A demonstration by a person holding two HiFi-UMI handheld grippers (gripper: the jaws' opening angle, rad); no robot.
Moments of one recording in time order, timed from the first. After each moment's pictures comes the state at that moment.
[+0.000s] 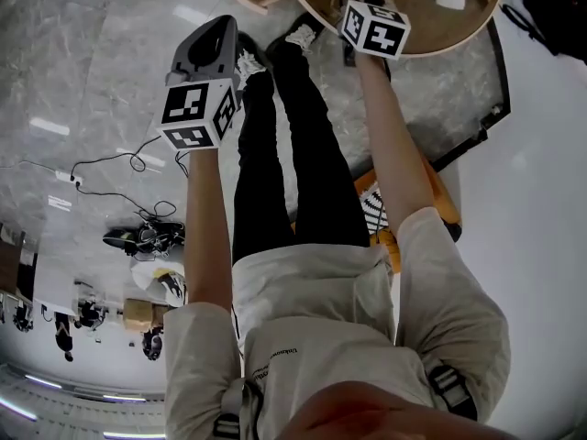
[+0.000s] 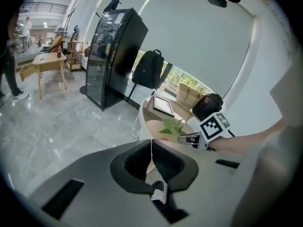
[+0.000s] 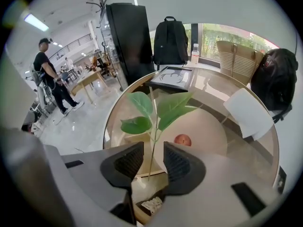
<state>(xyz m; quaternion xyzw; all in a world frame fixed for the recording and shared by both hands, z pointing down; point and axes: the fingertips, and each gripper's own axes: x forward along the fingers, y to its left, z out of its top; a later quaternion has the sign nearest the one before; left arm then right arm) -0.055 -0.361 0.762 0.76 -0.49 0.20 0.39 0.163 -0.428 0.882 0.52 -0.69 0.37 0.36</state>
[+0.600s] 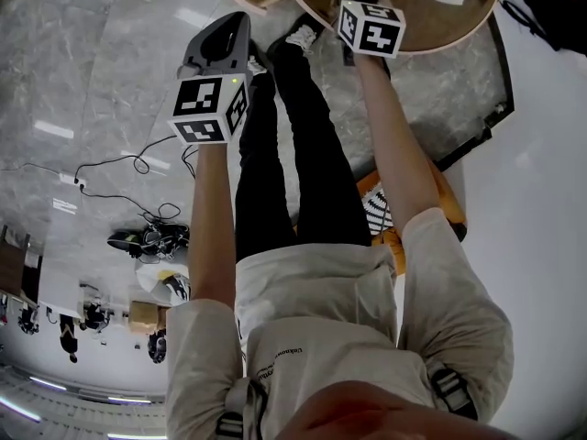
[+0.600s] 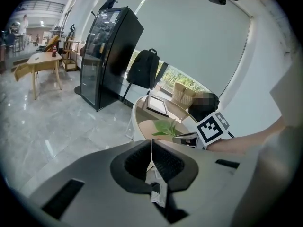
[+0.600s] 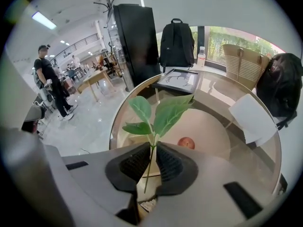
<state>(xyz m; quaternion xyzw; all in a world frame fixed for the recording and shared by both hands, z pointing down) -0.032 -0.364 0.760 0.77 -0.47 0.19 0.39 0.152 -0.427 0.874 0.50 -0.71 0.34 0.37</state>
